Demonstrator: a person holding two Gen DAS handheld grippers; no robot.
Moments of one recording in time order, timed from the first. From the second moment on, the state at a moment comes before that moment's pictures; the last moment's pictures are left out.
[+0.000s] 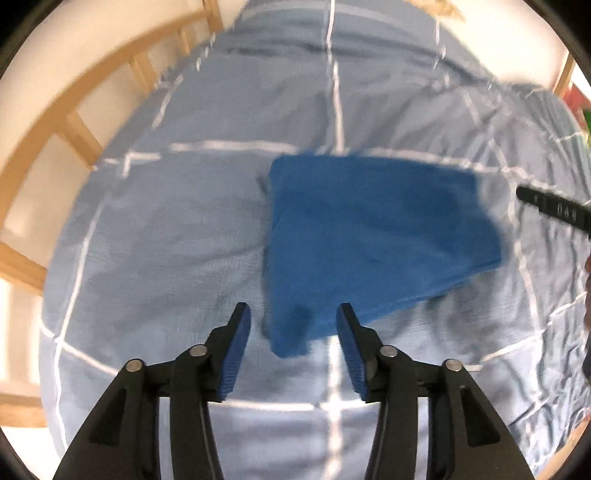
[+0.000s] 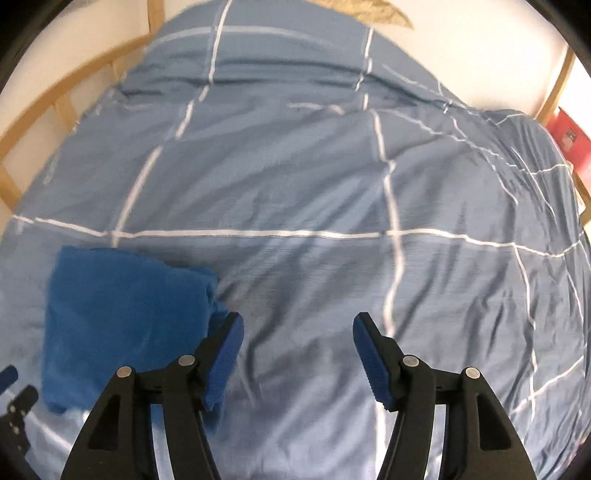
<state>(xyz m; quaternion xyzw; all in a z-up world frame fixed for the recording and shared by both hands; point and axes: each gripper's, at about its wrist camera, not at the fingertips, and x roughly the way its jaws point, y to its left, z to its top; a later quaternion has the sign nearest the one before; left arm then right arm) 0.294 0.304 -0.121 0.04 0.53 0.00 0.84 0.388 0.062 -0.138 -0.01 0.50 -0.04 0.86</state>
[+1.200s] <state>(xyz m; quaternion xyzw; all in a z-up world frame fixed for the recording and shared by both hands) 0.023 0.047 0.009 0.07 0.45 -0.03 0.89 0.027 -0.176 -0.003 0.06 0.42 -0.03 0.91</state>
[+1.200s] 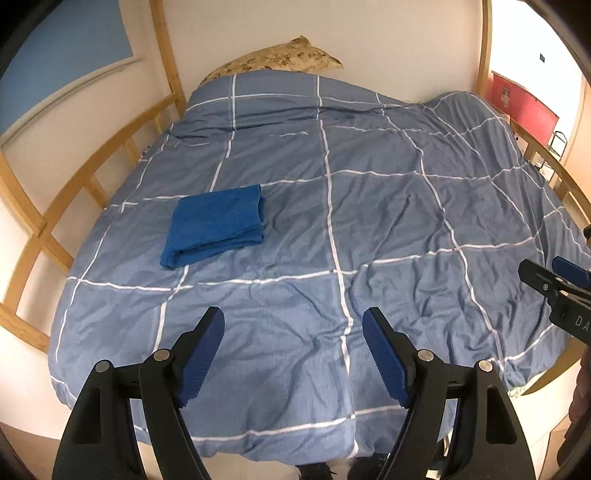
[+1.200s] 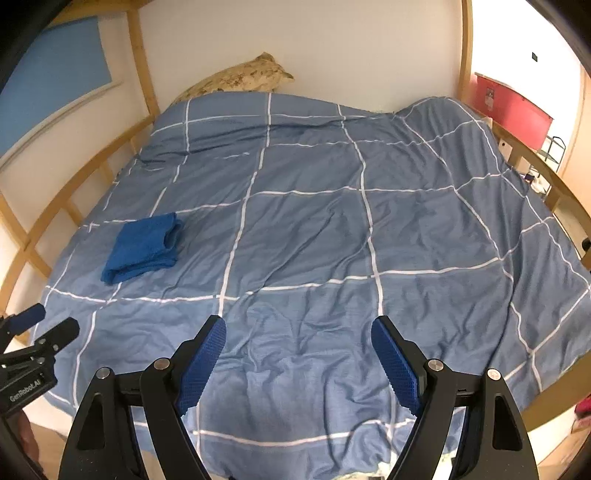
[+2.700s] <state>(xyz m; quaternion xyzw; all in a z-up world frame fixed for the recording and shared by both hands) 0.000 0.053 0.044 0.10 0.41 -0.06 0.90 -0.013 -0.160 0.028 0.03 0.39 -0.04 0.92</state>
